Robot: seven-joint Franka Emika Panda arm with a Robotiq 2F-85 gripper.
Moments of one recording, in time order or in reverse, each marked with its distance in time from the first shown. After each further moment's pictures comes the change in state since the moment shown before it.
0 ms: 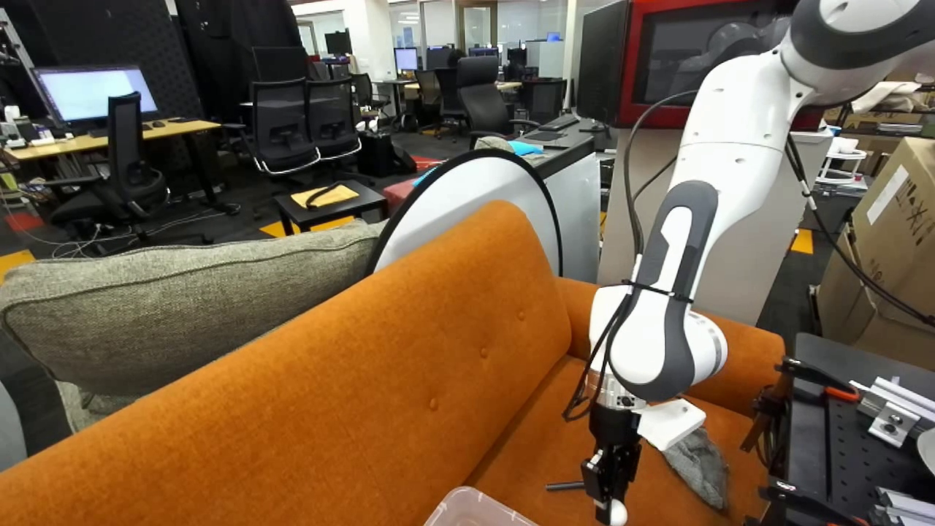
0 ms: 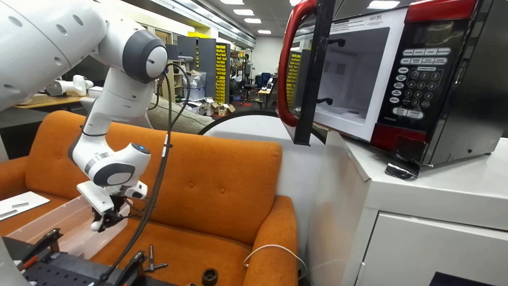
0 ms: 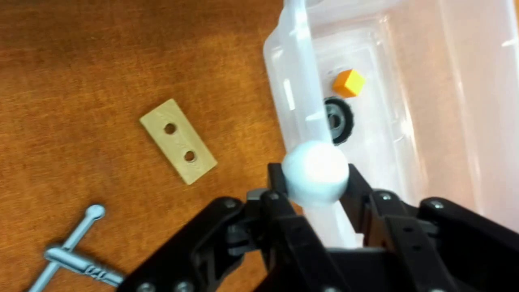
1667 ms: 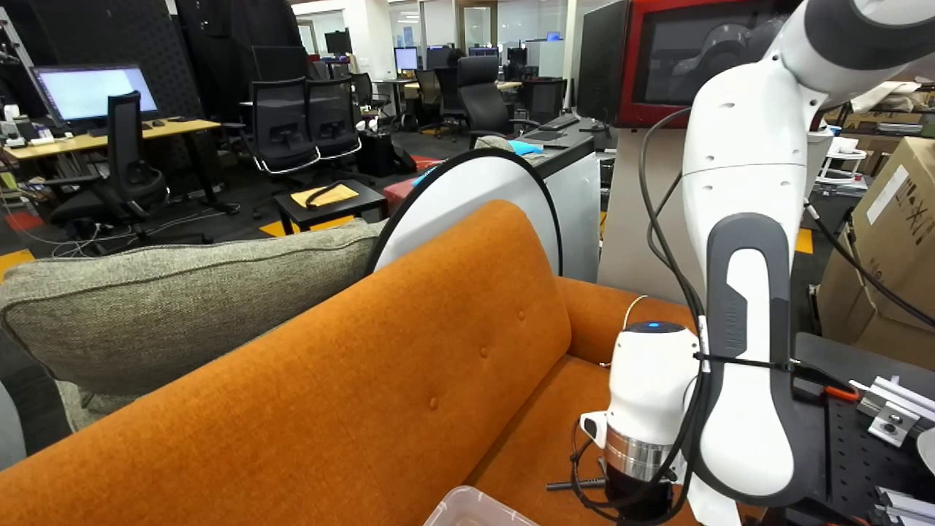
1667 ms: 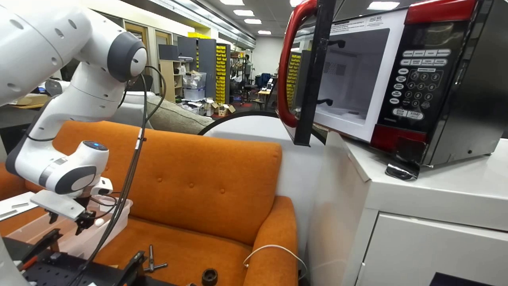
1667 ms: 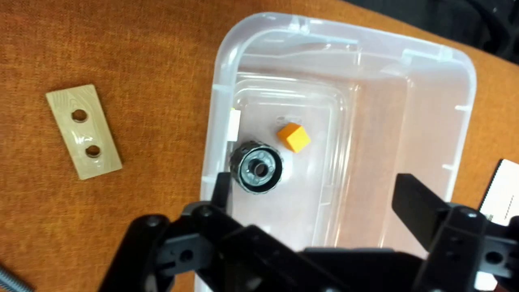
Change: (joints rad) arm 0.198 0.001 0.027 -0.102 -0.166 0.255 -0.022
